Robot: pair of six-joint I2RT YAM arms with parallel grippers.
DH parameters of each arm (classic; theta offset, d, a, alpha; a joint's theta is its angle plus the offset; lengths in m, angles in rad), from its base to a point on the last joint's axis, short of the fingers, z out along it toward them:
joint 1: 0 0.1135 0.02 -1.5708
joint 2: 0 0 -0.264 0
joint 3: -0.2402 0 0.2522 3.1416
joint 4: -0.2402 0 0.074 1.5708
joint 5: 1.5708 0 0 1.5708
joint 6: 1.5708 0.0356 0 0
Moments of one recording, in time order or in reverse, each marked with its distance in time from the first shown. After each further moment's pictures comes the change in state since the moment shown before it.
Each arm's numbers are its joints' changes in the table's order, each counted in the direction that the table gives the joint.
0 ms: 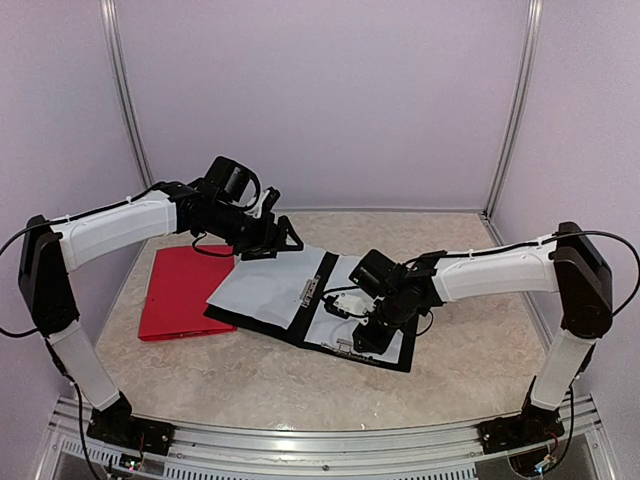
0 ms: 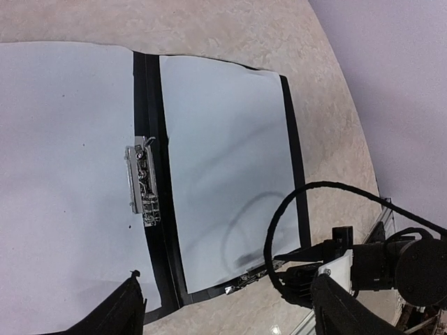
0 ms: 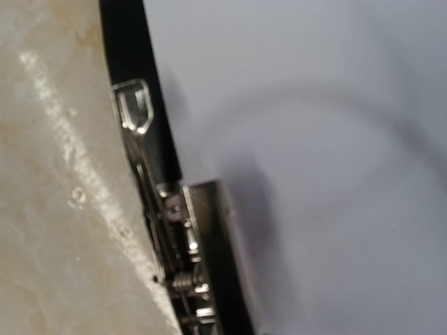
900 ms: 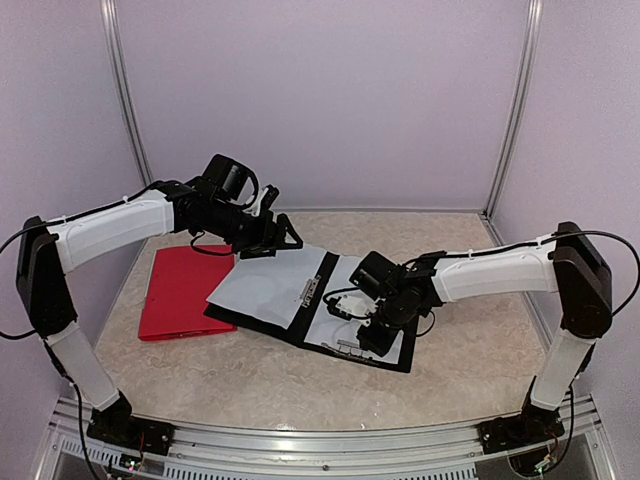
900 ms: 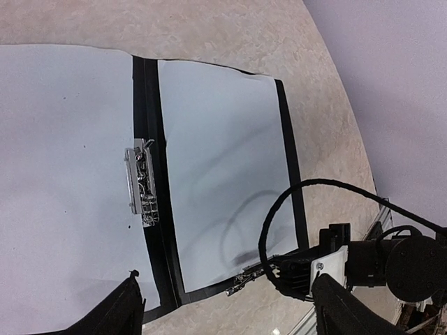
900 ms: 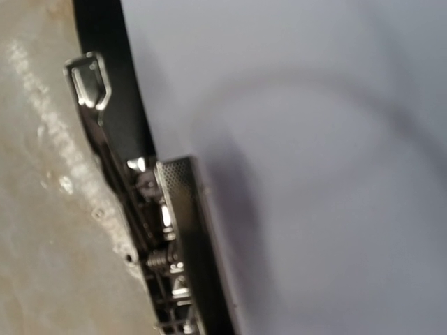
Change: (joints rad) left arm 0.000 -0.015 0.000 -0.002 0.001 0.002; right arm 0.000 0.004 0.000 -0.028 0.039 -0.007
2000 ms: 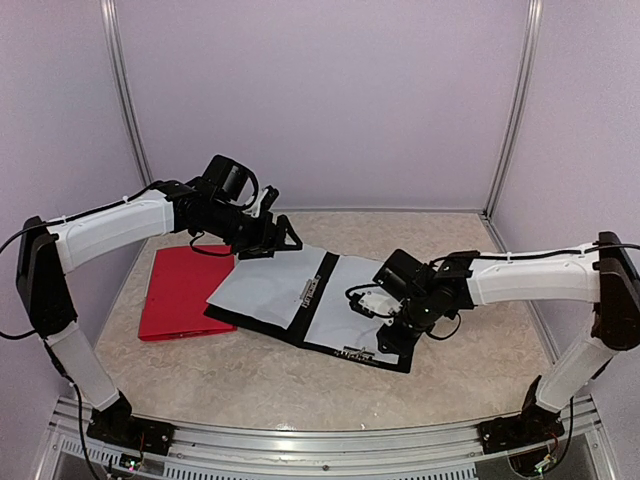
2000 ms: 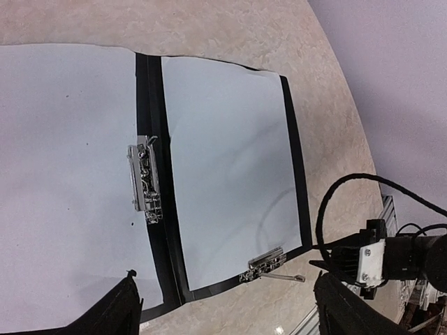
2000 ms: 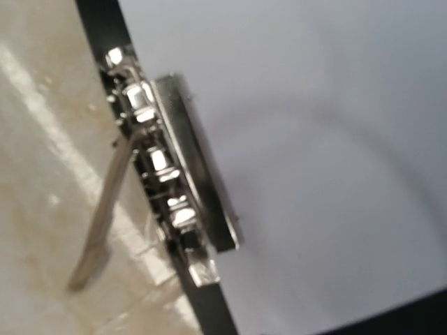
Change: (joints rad) left arm 0.000 0.000 0.000 -0.013 -0.004 0.011; right arm 0.000 -0.174 0.108 -0.071 0.044 0.080
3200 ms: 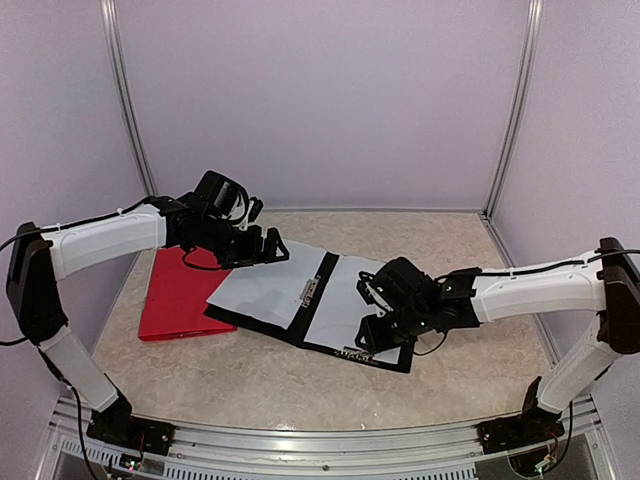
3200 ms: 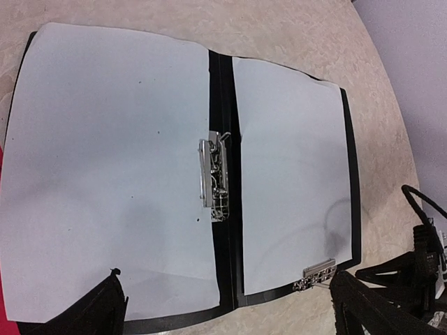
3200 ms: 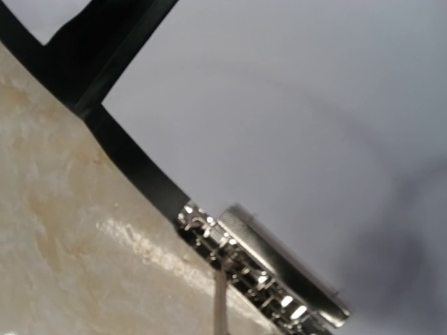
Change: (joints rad) left arm 0.017 -0.066 0.157 0.068 -0.161 0.011; right arm 0.070 -0.063 0.109 0.312 0.029 0.648
